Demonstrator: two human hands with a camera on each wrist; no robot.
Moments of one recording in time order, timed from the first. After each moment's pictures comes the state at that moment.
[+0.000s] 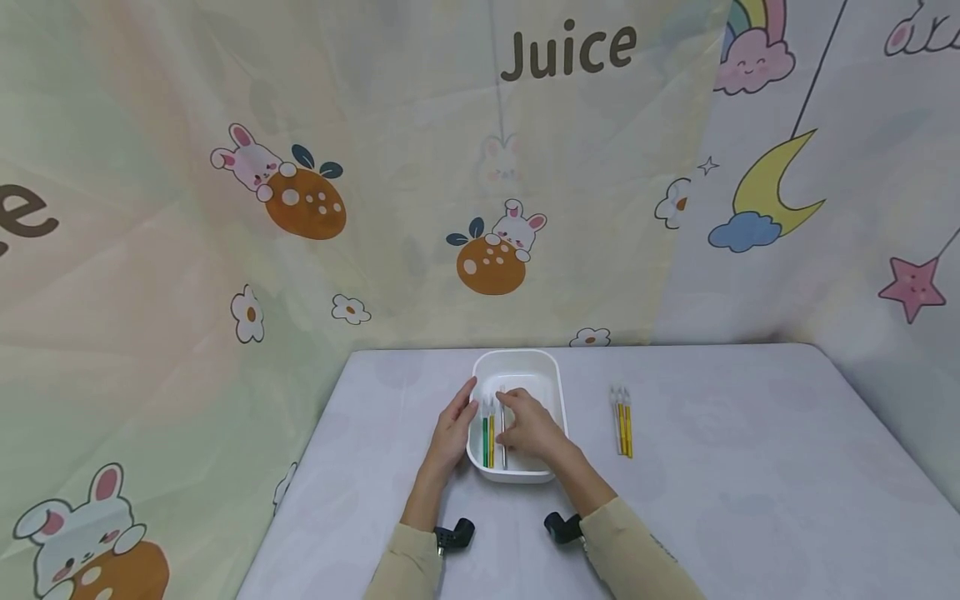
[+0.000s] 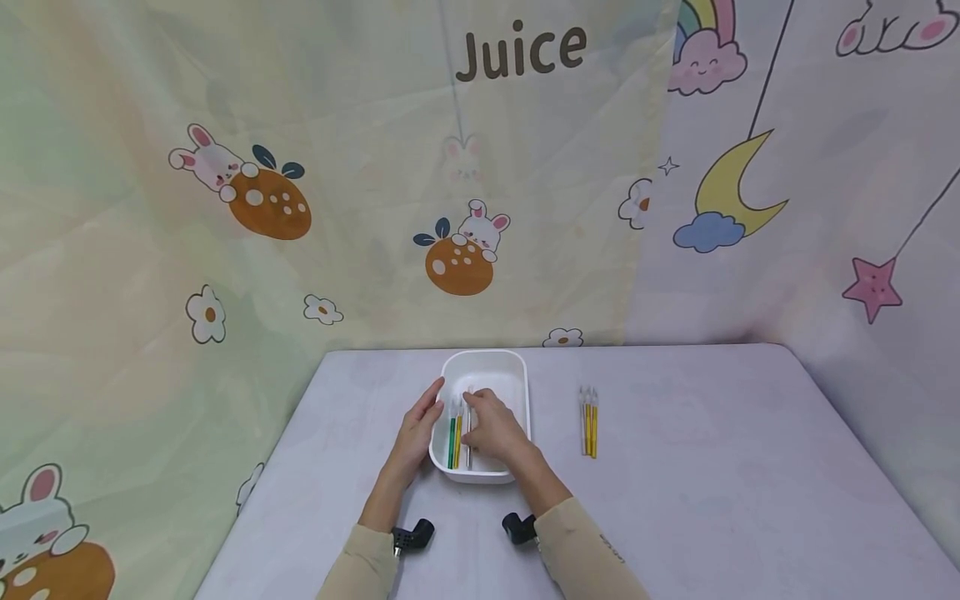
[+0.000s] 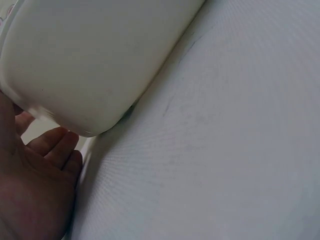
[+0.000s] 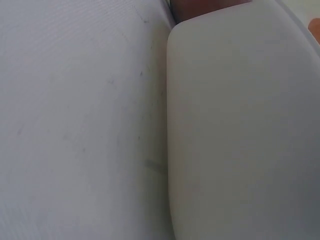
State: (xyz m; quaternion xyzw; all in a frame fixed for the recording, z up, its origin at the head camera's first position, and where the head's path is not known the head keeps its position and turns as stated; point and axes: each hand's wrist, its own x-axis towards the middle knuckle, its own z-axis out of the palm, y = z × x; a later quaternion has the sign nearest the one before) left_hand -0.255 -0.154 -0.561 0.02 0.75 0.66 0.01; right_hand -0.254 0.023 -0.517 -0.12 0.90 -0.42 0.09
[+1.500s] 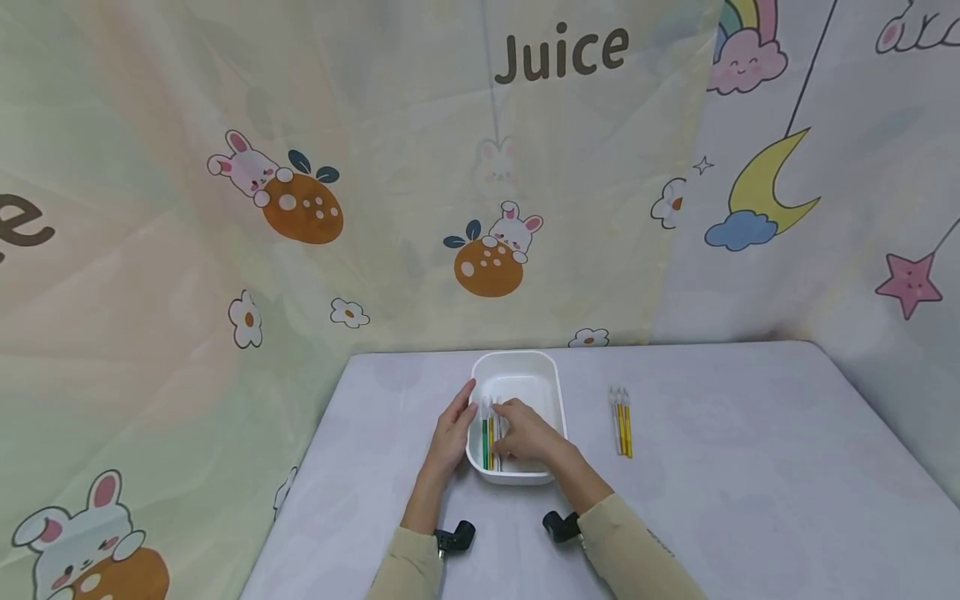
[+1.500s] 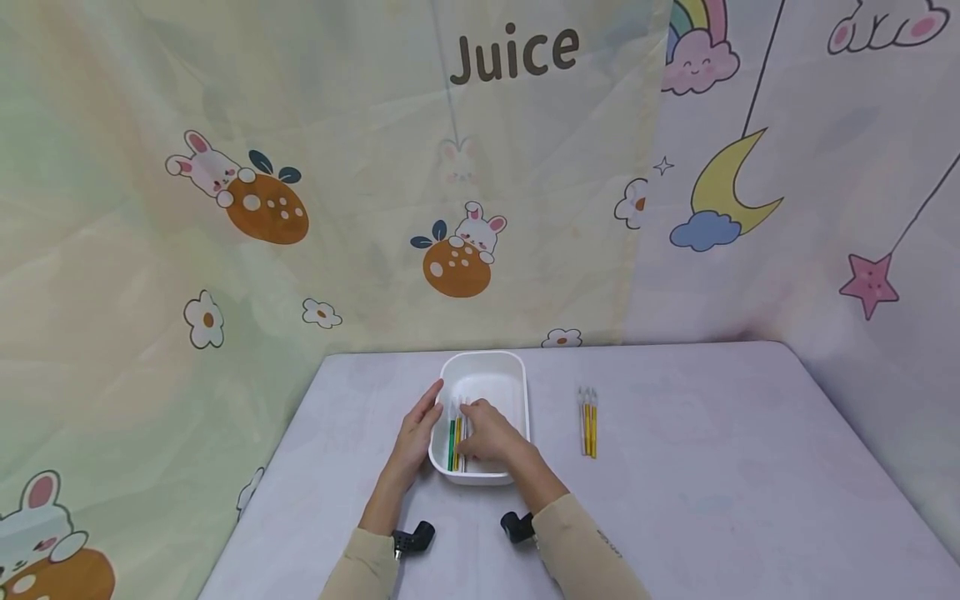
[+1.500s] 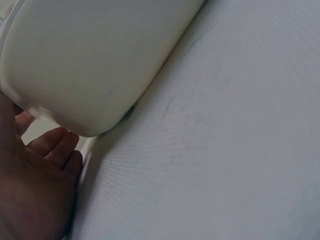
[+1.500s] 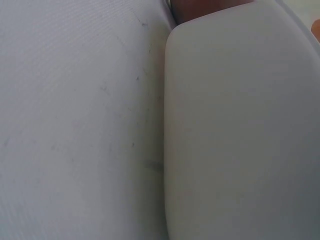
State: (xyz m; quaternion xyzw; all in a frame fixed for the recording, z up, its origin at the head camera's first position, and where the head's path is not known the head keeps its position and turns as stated) left_hand -0.255 -0.154 -0.563 0.03 0.75 0.67 0.00; right_hand -0.254 0.022 -0.522 -0.16 0.89 -0.40 0.14
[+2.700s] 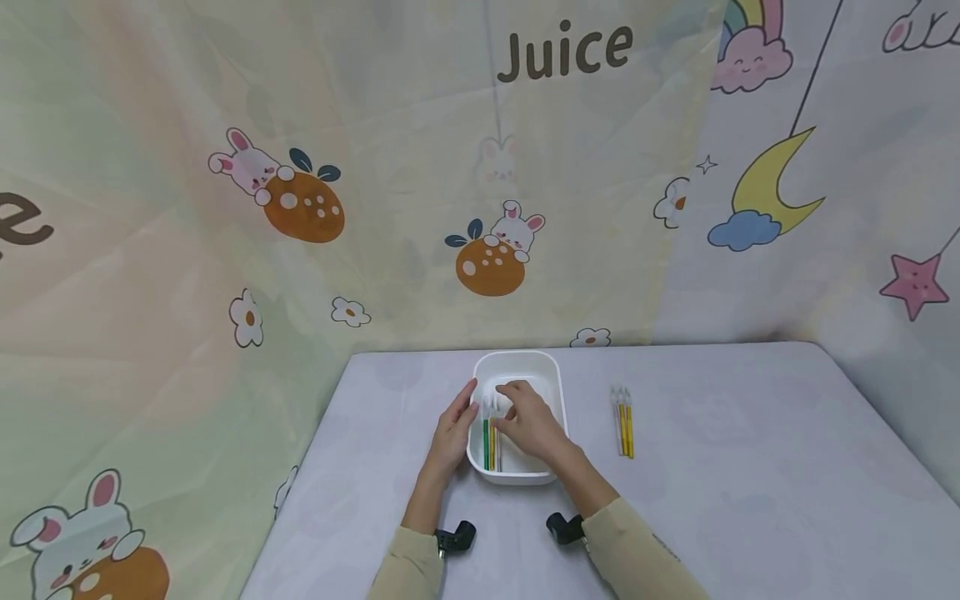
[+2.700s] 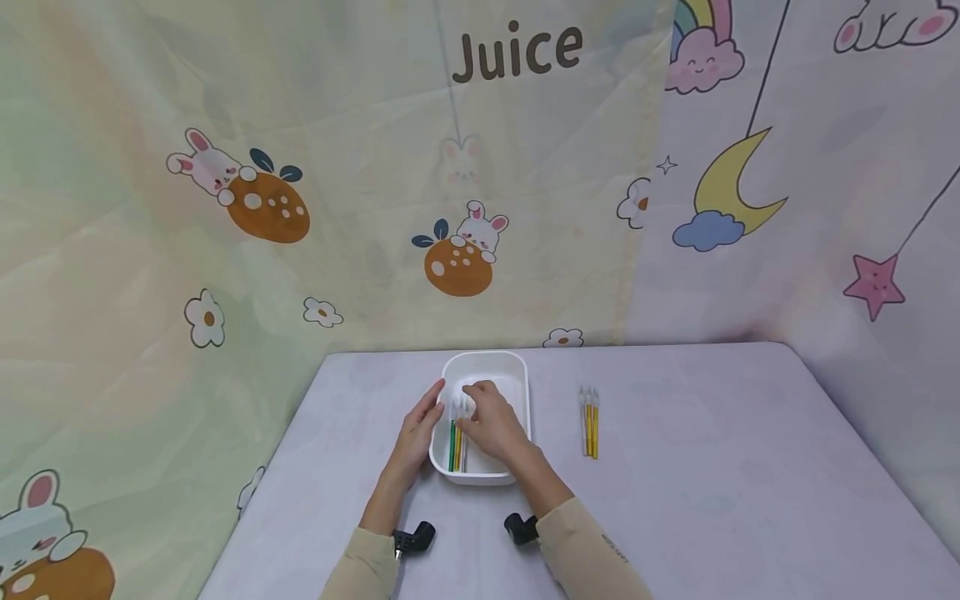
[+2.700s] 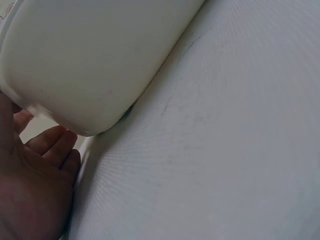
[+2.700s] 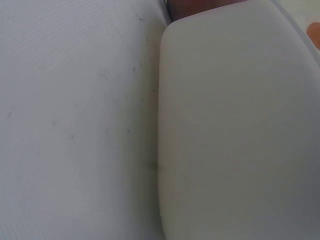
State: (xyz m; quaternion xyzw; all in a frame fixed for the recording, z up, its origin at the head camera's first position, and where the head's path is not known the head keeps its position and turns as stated) left_hand -0.256 -0.154 -0.563 0.02 0.75 0.66 0.00; right_hand -0.251 0.027 -0.513 -0.16 0.89 -0.42 0.00
